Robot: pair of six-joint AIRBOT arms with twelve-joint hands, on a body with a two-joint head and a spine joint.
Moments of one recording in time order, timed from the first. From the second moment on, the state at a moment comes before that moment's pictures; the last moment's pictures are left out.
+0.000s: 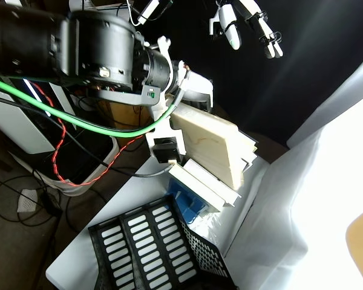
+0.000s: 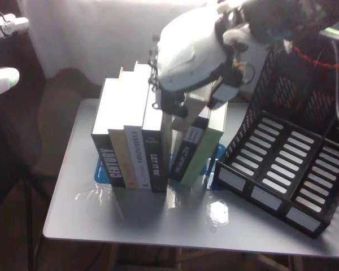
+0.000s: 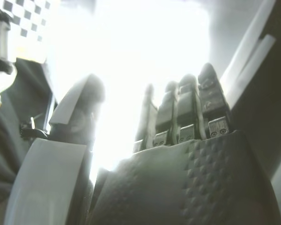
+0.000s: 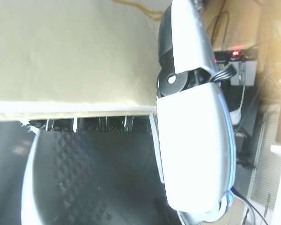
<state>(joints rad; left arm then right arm) 0.76 -0.95 1.43 -0.14 -0.98 0.04 0.15 -1.47 1.56 -2.34 0.65 0.76</state>
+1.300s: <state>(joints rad) 0.75 -0.95 1.43 -0.13 -0.97 0.04 0.31 -1.22 1.46 -2.54 0.63 0.97</state>
